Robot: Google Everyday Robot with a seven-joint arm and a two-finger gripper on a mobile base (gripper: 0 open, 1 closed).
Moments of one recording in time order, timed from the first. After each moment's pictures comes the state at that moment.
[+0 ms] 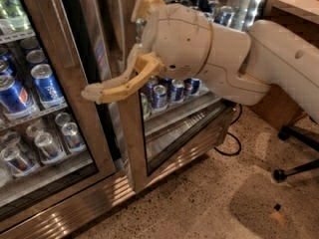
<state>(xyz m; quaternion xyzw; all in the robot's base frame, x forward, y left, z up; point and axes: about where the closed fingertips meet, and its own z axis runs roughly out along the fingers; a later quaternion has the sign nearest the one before) 0.388 0.087 1.116 -0.51 0.26 0.47 0.67</state>
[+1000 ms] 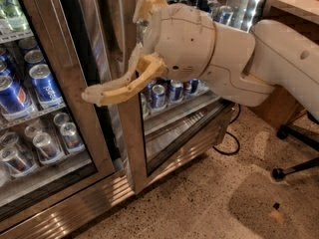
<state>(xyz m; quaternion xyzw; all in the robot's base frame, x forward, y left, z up) 0.381 0.082 1.117 -0.51 0.27 0.47 0.67</state>
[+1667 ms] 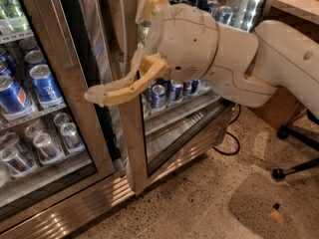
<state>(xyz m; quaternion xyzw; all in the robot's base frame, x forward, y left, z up) 0.381 0.079 1.117 -0.51 0.27 0.47 0.67</state>
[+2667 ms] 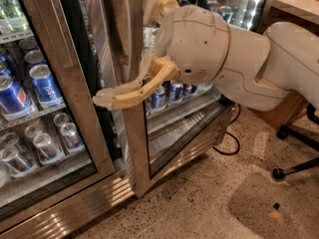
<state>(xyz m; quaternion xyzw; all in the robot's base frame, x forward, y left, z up) 0.376 0.069 1.116 -0.51 0.28 0.46 0.67</state>
